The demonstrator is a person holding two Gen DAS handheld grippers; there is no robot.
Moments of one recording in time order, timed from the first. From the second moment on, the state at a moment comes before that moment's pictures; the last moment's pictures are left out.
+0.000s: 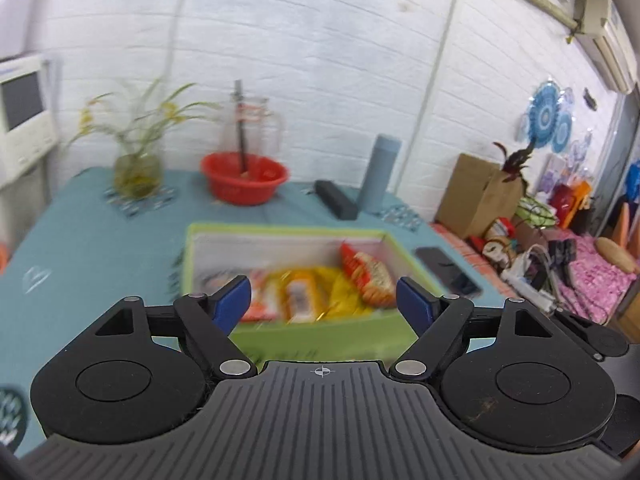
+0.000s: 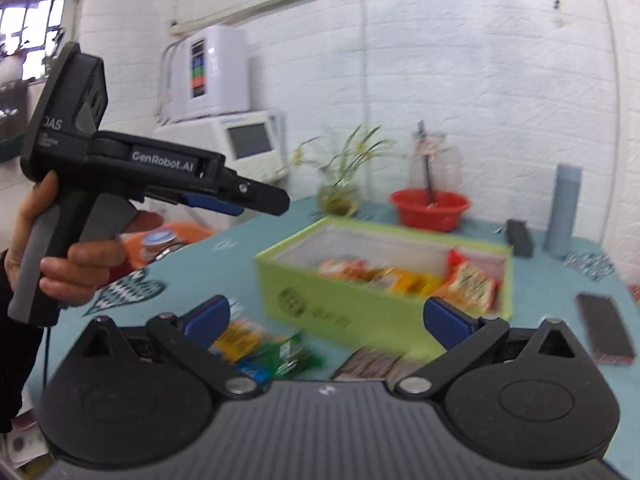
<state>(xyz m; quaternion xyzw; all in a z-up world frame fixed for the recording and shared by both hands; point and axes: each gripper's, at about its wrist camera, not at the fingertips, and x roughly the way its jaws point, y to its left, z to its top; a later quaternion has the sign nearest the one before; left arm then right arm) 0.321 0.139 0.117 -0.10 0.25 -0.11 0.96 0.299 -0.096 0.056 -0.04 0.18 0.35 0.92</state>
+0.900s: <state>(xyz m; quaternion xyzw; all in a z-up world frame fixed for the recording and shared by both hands) 0.224 0.224 -0.007 -0.18 0.39 -0.12 0.89 0.252 0.077 -0.039 -0.08 0.34 0.46 0.82</state>
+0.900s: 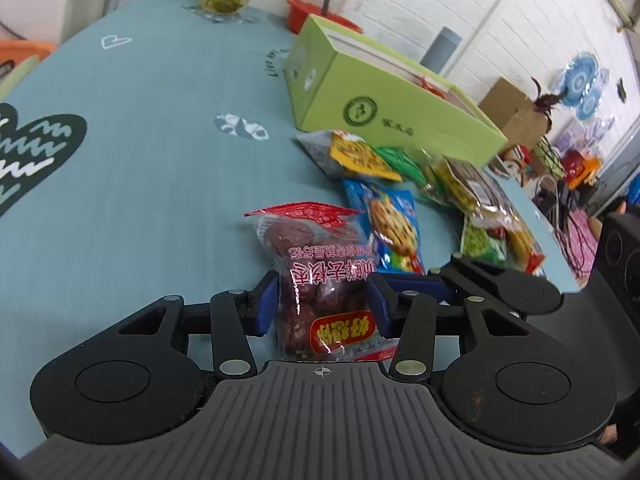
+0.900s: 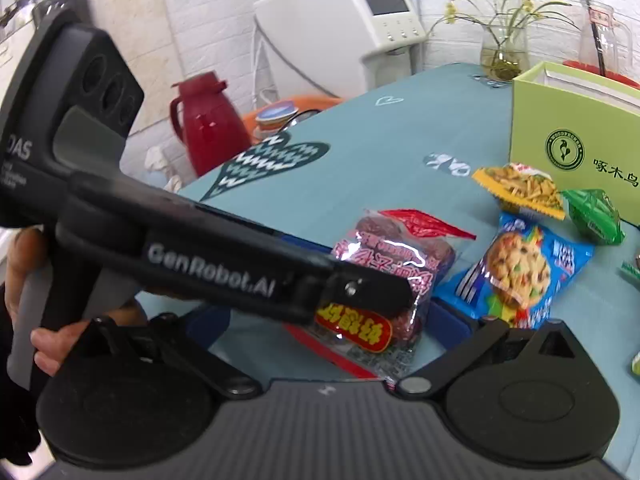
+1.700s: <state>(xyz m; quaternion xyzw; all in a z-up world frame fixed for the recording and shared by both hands) 0.213 0.198 0.024 -0.18 0.37 -0.10 0.91 0.240 0.037 -0.016 -0.07 0.27 0.42 0.86</state>
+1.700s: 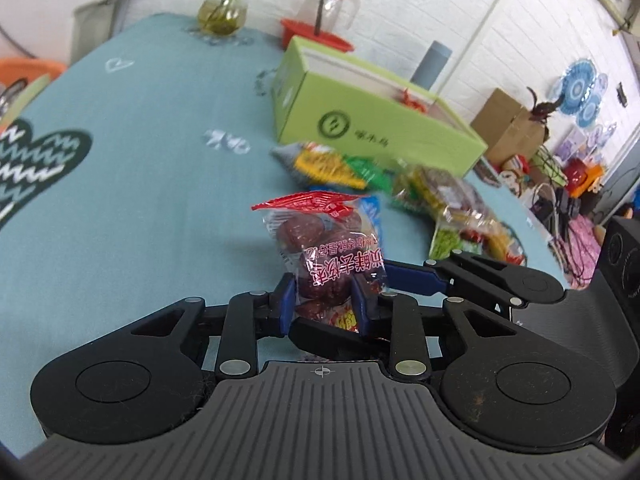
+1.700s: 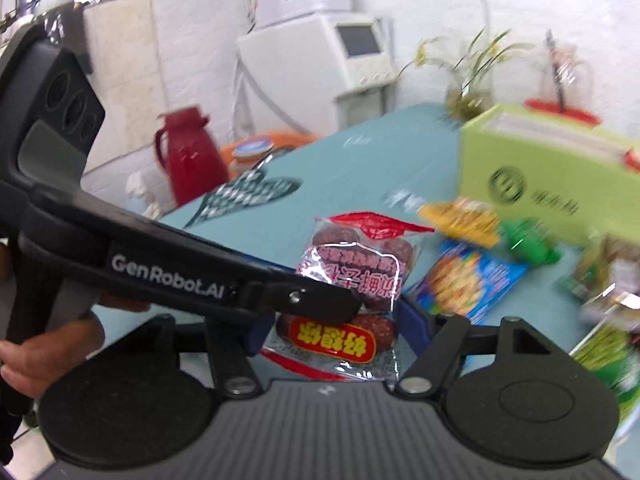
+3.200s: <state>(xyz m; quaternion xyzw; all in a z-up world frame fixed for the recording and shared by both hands) 0.288 0.186 0.022 -0.19 0.38 -0.10 0.90 0.289 -0.017 -0.018 -0.02 0.31 0.41 0.86</state>
